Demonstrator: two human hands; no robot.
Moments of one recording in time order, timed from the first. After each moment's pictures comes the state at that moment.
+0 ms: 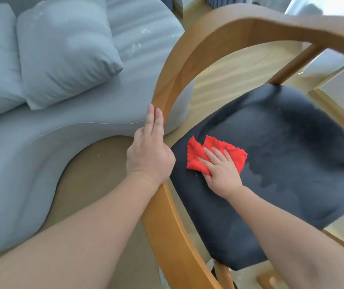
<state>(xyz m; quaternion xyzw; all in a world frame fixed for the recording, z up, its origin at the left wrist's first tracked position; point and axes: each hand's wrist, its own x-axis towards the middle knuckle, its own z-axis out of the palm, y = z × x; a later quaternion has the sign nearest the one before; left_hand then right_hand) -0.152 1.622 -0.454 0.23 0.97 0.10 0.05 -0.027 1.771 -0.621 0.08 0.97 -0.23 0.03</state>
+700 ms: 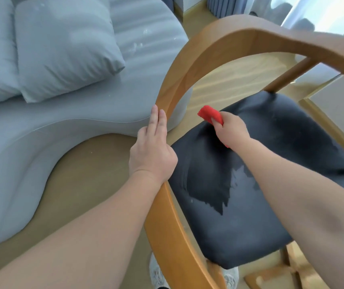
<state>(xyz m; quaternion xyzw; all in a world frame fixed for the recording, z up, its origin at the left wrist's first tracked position) -0.151 1.623 -0.452 0.23 0.96 0.12 0.07 -0.122 1.844 -0.547 0.26 0.89 -0.38 0.04</state>
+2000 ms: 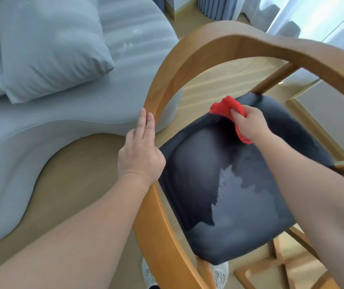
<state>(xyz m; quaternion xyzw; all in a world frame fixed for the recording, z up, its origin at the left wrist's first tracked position) -0.150 1.624 -0.450 0.22 0.97 0.11 0.07 -0.096 1.916 -0.530 0.36 0.83 -0.43 0.01</state>
